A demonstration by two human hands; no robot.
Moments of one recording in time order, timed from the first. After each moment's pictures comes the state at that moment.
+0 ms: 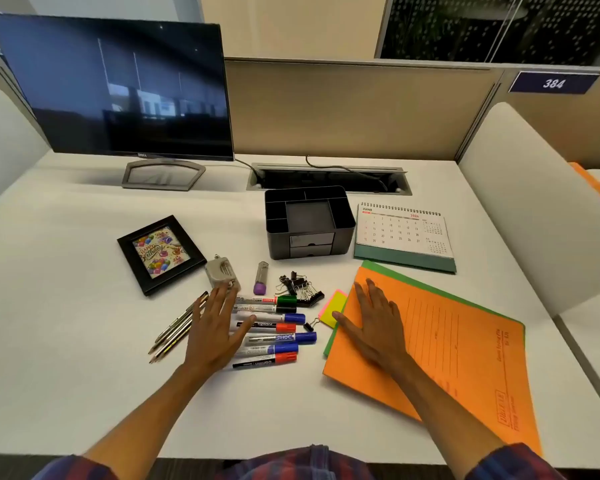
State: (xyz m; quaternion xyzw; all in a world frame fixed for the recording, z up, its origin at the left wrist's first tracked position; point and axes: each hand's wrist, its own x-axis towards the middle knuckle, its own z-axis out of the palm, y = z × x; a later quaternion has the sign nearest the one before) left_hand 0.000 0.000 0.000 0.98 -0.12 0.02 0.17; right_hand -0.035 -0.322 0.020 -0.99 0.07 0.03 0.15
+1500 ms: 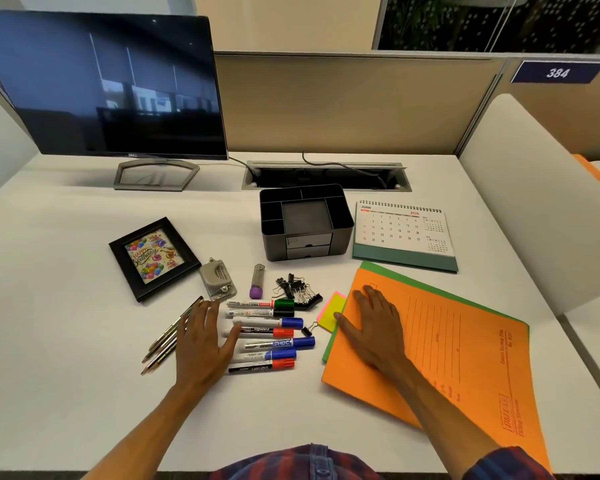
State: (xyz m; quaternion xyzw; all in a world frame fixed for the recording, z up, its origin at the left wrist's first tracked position) left_hand -0.014 0.000 0.007 0.98 -0.04 0.07 0.19; right_hand -0.030 -0.327 0.003 -0.98 0.08 -0.01 0.16
